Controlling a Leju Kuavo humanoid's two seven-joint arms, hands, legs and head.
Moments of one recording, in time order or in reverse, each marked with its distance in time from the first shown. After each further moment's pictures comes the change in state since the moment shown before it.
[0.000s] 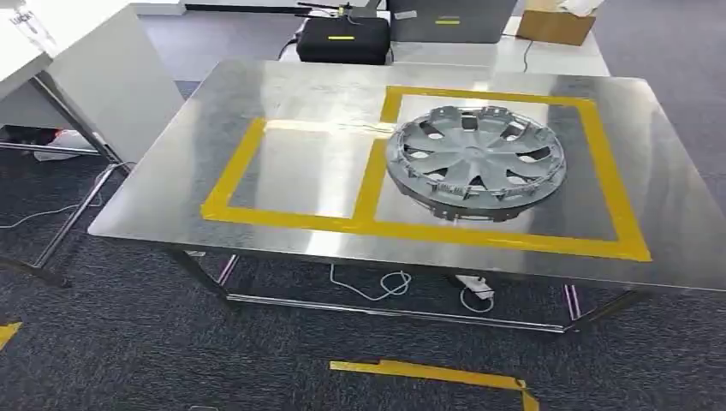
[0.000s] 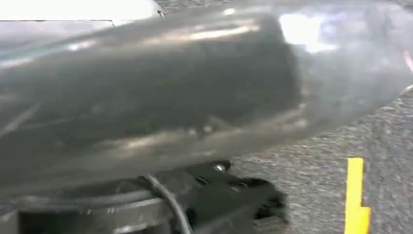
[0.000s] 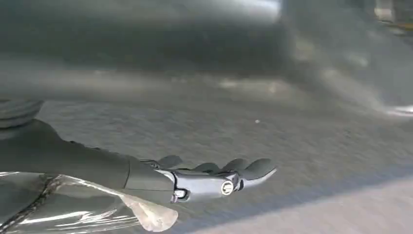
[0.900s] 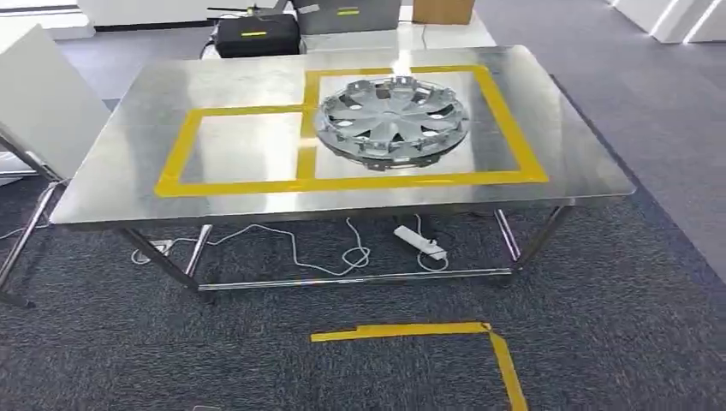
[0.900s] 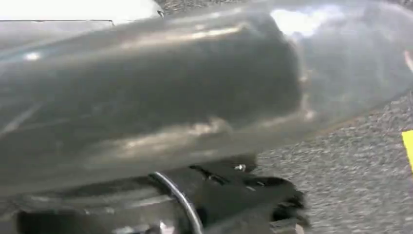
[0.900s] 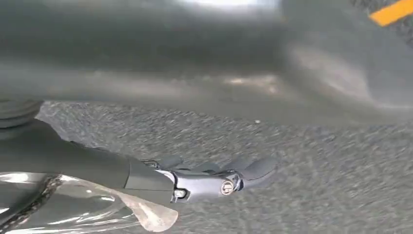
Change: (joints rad) left arm 0.001 -0.010 0.033 -0.010 -0.050 -0.008 0.022; right arm -0.009 0.004 -0.001 0.108 0.101 0.035 0.175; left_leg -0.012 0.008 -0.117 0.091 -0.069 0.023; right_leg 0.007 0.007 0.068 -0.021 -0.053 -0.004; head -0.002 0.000
